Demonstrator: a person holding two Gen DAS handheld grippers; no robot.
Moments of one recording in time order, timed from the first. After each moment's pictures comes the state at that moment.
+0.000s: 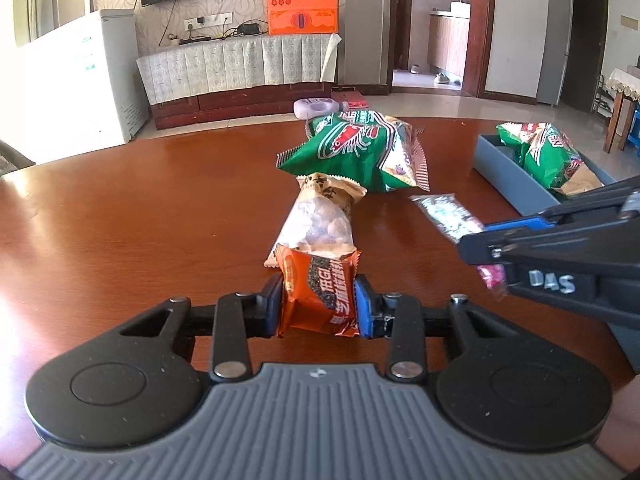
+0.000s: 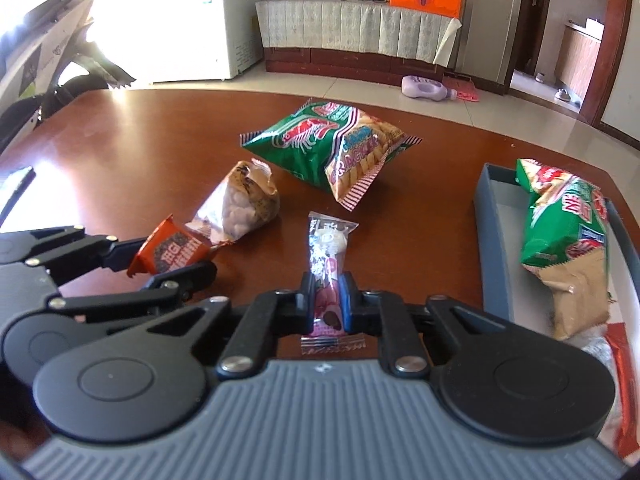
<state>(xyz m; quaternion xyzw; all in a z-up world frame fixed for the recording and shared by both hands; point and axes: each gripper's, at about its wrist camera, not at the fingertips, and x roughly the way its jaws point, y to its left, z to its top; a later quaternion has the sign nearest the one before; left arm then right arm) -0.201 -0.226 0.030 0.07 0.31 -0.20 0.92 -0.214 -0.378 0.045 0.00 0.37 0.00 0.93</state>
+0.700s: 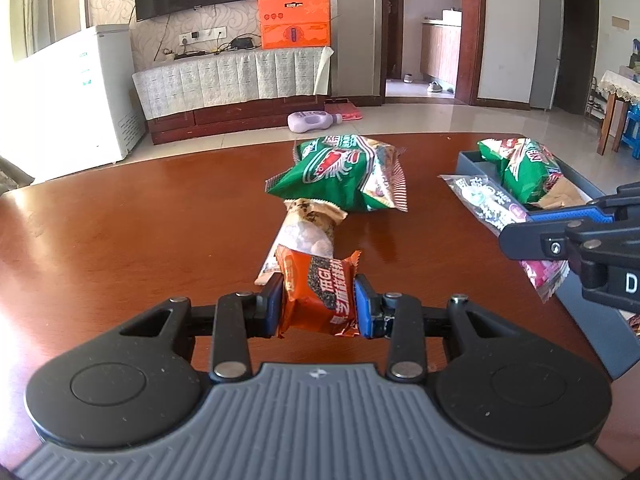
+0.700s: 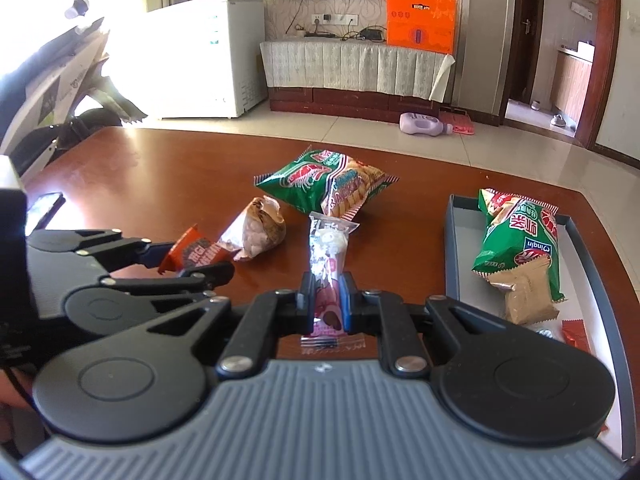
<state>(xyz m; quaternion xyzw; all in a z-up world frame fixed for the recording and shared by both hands) -0.221 -0.229 0.051 0.08 0.30 -0.21 0.93 -0.262 -0.387 0.078 0.01 0.32 0.01 0.95</state>
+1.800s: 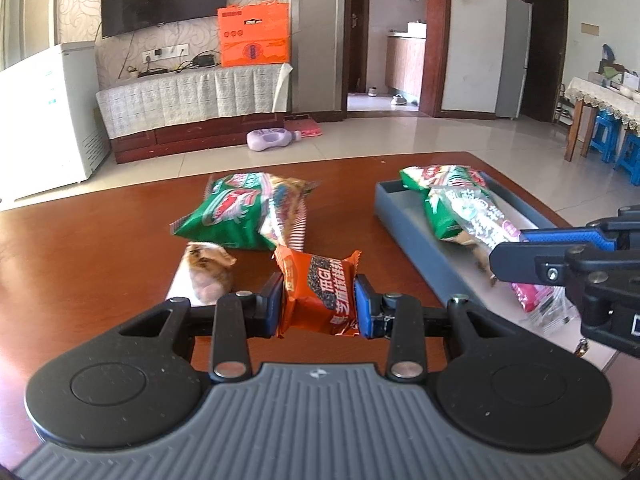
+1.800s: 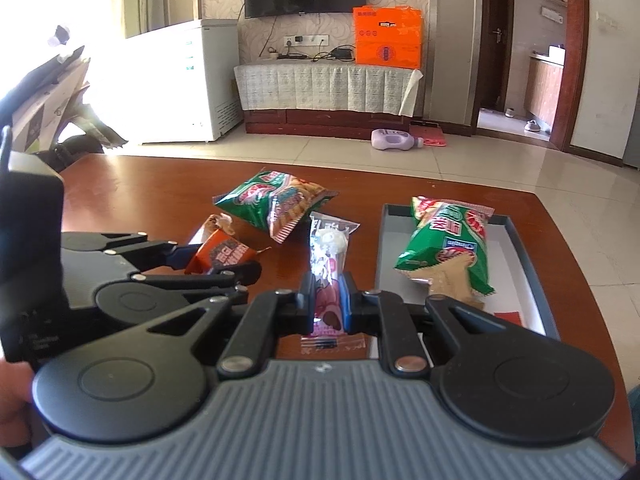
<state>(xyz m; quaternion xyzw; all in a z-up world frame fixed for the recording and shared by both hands) -0.237 -0.300 0.071 0.07 0.28 -0.26 0.92 -0.302 -0.439 0.096 0.02 0.29 -0.03 0.96</state>
